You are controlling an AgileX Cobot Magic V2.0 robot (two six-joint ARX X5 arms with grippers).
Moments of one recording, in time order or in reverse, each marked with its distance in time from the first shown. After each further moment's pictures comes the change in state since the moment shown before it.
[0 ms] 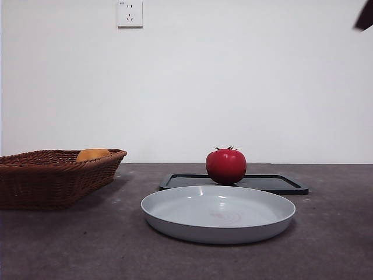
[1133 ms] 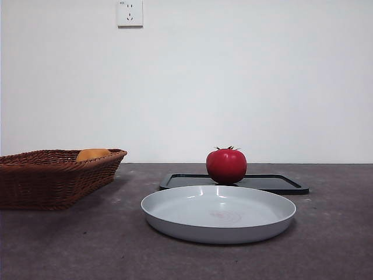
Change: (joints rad) left arm 0.000 0.000 0.000 0.053 0.000 0.011; right arm 0.148 -0.250 -0.113 -0.013 0.126 0.193
